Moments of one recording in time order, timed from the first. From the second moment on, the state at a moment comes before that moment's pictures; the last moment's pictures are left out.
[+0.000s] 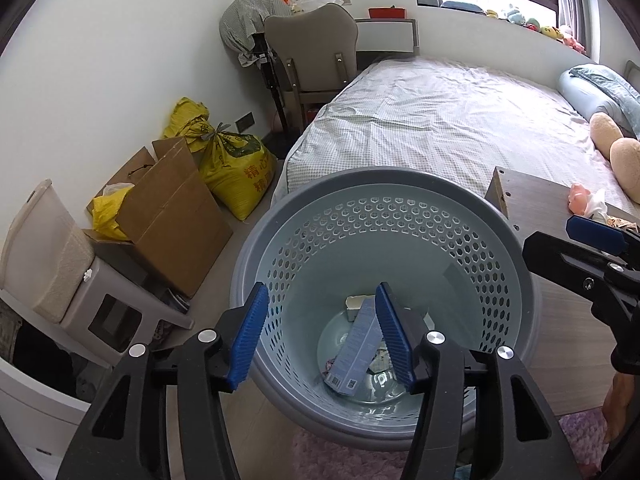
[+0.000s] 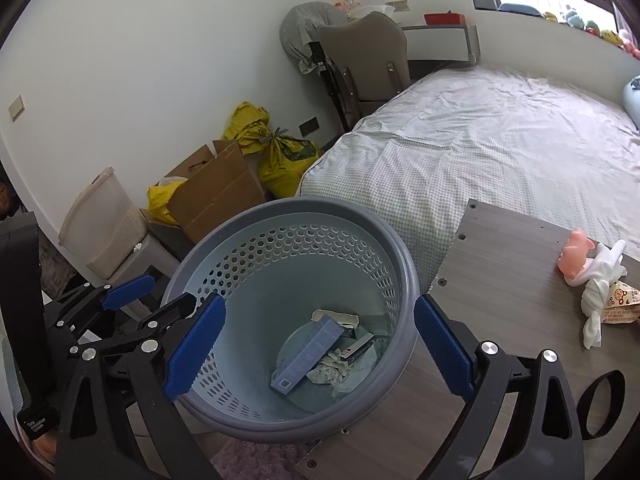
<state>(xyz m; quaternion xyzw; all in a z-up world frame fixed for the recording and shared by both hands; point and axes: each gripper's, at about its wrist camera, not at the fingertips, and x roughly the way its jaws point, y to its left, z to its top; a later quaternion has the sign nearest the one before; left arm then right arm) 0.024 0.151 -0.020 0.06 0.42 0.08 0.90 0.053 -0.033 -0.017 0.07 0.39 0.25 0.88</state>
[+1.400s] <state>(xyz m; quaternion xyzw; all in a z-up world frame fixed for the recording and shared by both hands) 0.040 -0.022 -0.022 0.10 0.41 -0.10 0.90 -0.013 -0.234 -0.043 0.15 0.41 0.02 0.90</state>
